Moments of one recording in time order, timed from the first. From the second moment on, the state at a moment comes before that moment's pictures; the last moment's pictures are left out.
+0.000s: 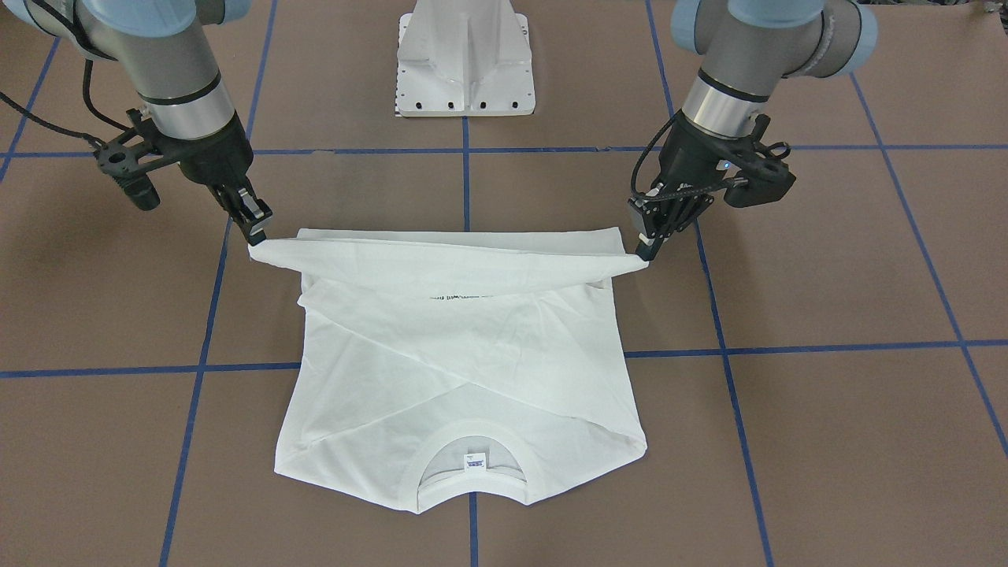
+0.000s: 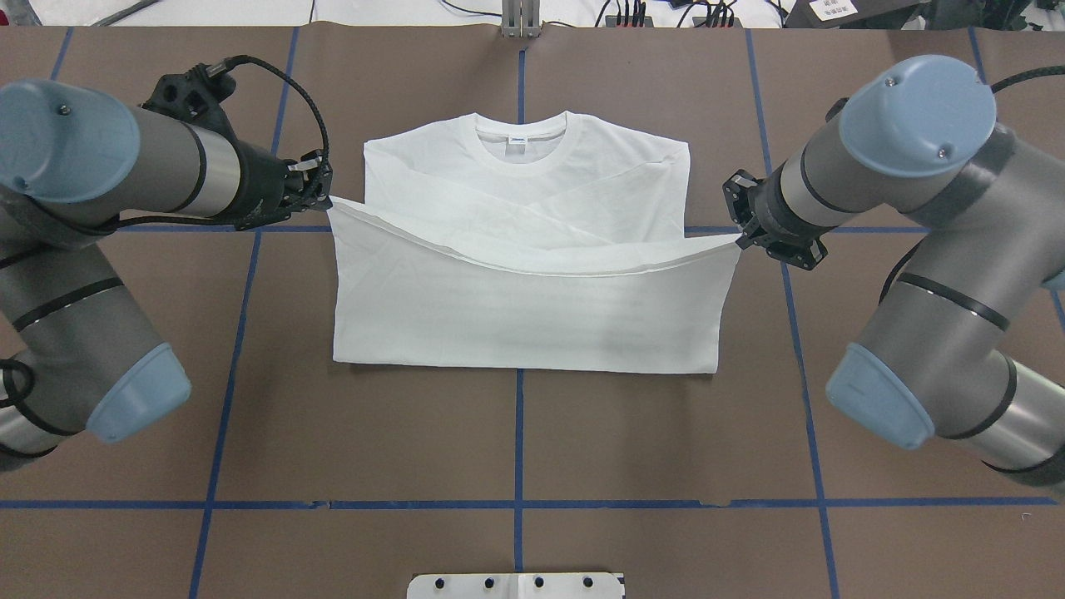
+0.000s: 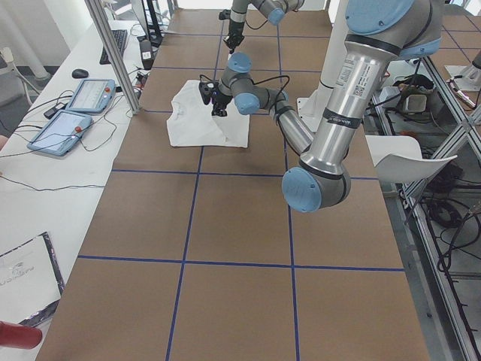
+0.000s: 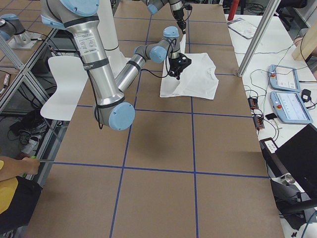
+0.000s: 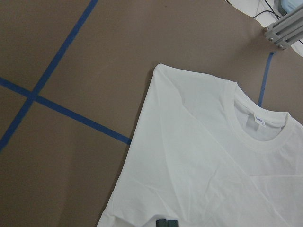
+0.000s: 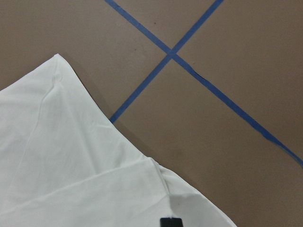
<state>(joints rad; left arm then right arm) -0.77 -1.98 -1.90 -1.90 -1.82 -1.58 0.77 -1.16 1.99 -1.68 1.89 1.83</state>
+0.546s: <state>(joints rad) -0.83 -2.05 -1.77 -1.98 -1.82 -1.58 0.85 -1.05 1.85 -1.68 1.89 1.77</state>
